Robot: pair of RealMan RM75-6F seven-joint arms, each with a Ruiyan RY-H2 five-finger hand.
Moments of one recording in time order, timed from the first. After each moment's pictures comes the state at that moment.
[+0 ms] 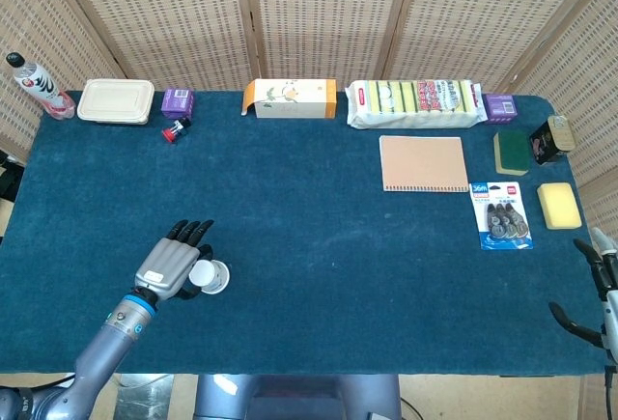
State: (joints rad) left arm -0.63 -1.26 -0.03 -2.00 0.96 1.08 0.69; right arm -0.01 -0.98 0.06 -1.66 -1.58 1.62 0.21
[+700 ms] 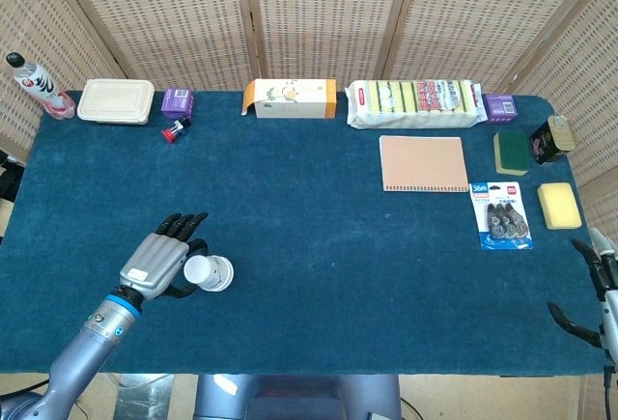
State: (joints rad) left arm -0.62 -1.11 -0.04 -2.11 1.03 1.07 0.54; right arm -0.01 -0.98 0.06 -1.66 -1.58 1.62 0.20
